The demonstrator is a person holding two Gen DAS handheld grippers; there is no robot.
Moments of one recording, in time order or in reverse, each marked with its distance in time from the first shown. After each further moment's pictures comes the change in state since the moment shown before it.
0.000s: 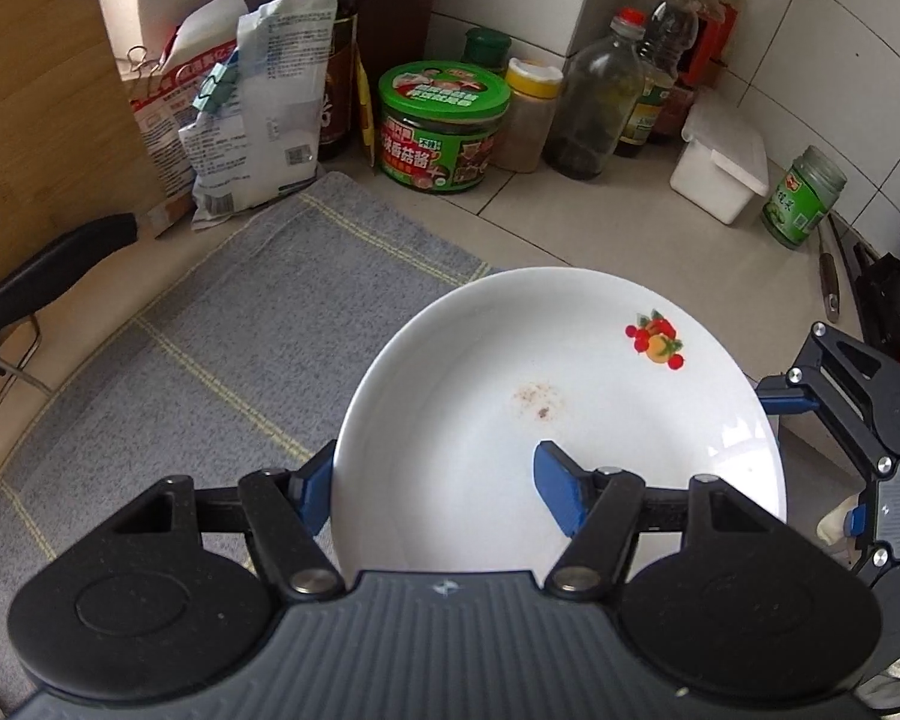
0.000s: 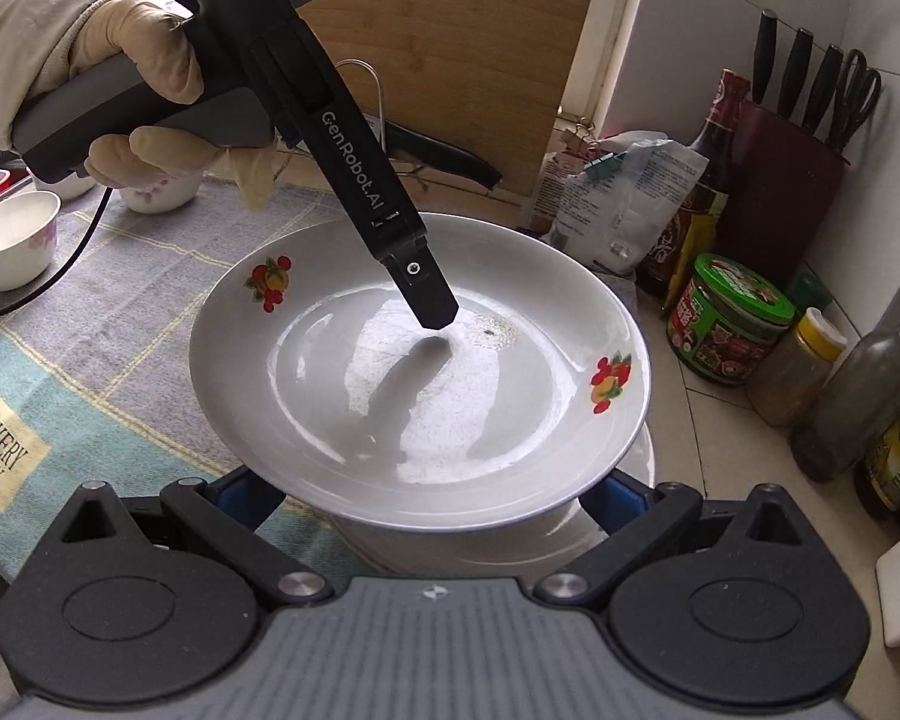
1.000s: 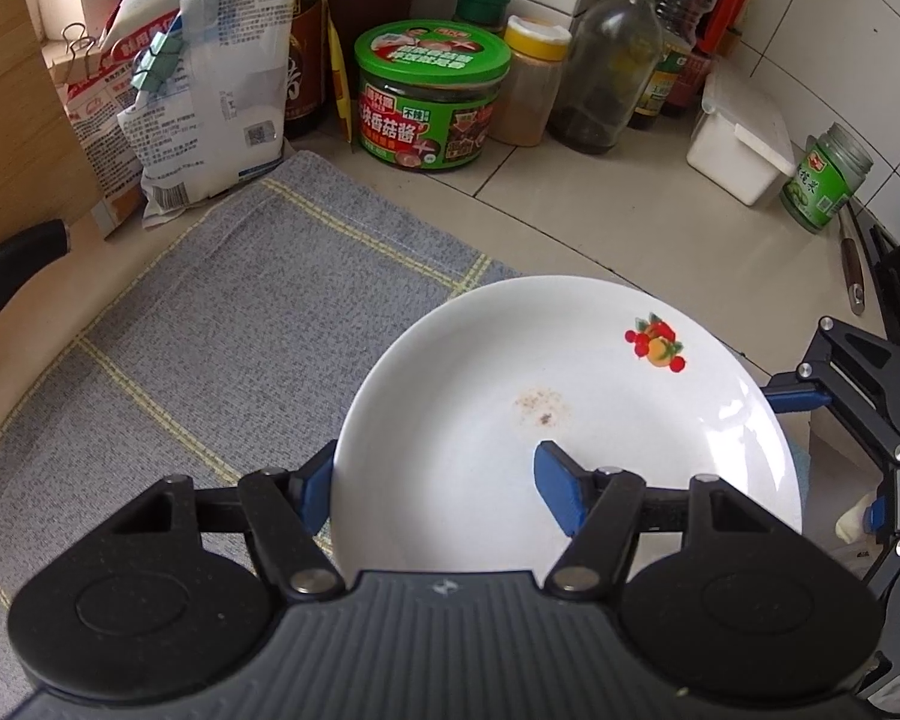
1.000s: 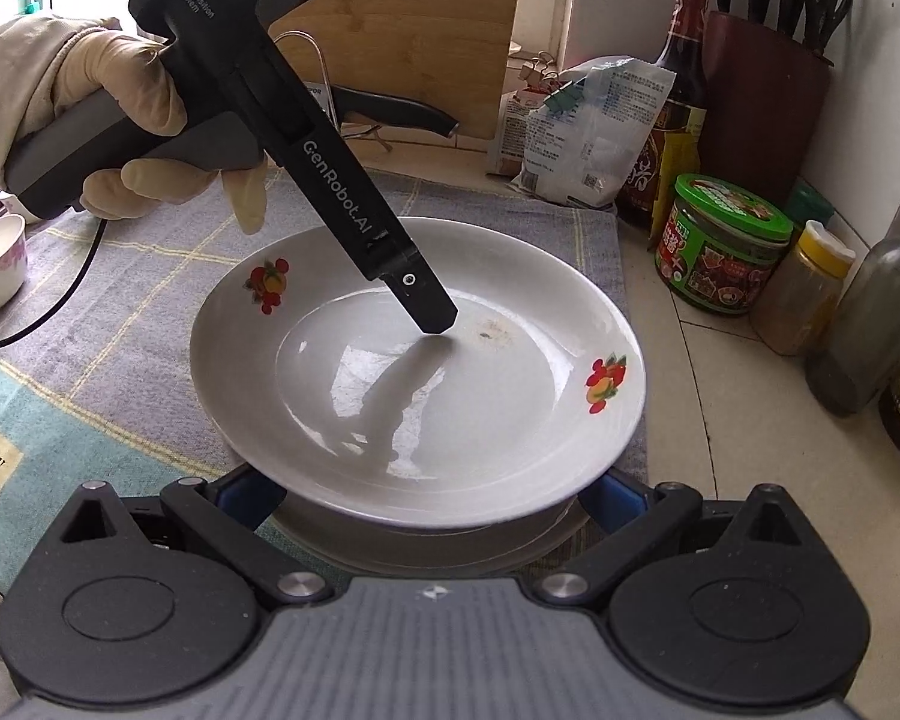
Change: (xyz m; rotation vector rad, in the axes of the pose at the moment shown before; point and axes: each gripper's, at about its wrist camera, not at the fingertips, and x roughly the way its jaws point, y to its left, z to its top) left arm 0.046 -0.001 0.018 0.013 0.063 -0.008; right arm 0.024 -0.035 -0.004 0.116 0.068 0.050
